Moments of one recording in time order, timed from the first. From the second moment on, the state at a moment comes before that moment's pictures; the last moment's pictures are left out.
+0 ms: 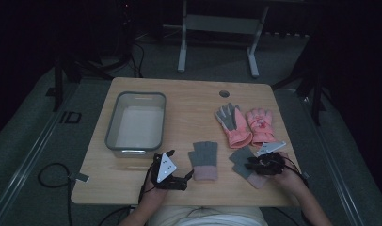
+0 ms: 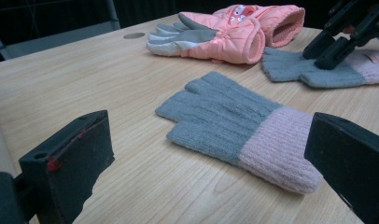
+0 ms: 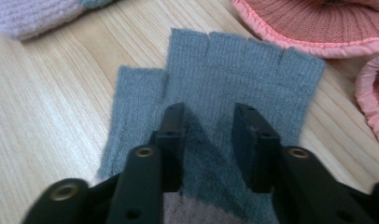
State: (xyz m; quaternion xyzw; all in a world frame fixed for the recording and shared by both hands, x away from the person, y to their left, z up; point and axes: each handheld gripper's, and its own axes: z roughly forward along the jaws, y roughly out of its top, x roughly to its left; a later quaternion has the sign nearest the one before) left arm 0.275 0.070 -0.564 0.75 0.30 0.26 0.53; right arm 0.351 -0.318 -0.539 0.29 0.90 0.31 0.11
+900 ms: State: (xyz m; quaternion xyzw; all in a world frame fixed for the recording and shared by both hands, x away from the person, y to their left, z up) left arm 0.275 0.069 -0.564 0.75 0.30 0.26 0.53; right arm 0.284 -0.300 -0.483 0.49 0.78 0.36 0.15
